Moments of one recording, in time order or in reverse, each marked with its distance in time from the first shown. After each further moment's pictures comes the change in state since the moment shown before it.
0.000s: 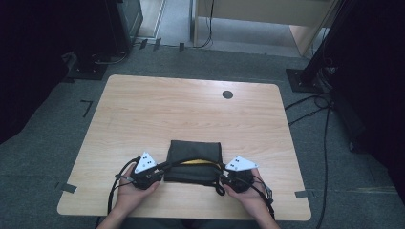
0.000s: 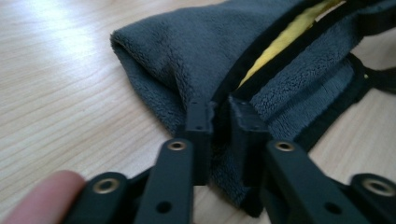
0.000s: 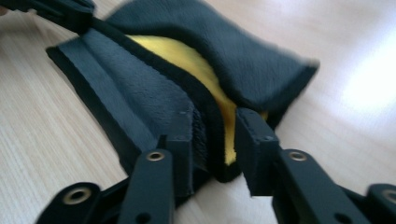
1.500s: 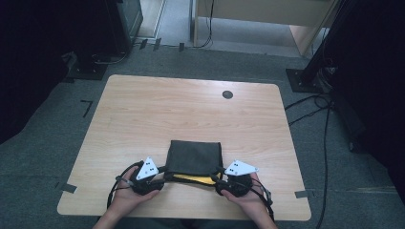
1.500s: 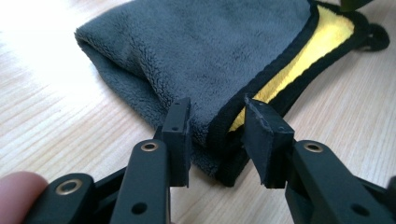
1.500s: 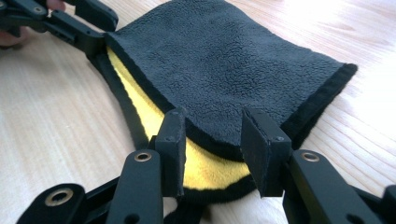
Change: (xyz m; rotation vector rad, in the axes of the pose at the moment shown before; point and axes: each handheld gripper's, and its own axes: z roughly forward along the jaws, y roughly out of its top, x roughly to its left) left arm -0.012 -0.004 -0.005 0.068 -0.038 0.140; right arm 0.010 -0.007 0.002 -0.042 0.084 -0.033
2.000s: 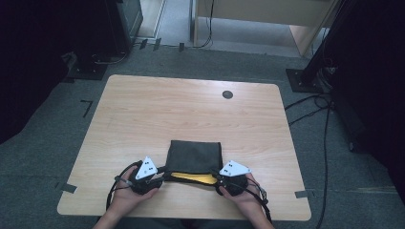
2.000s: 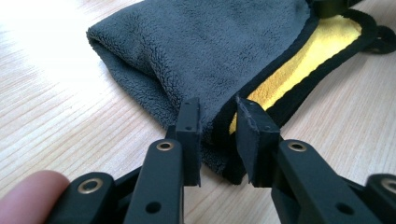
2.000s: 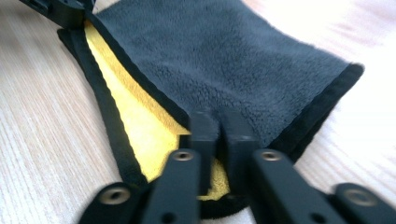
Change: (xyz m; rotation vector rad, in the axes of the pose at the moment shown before) left arm 0.003 0.000 -0.004 -0.015 0.011 -0.028; right arm 0.003 -0.002 0.012 0.014 -0.067 -0.070
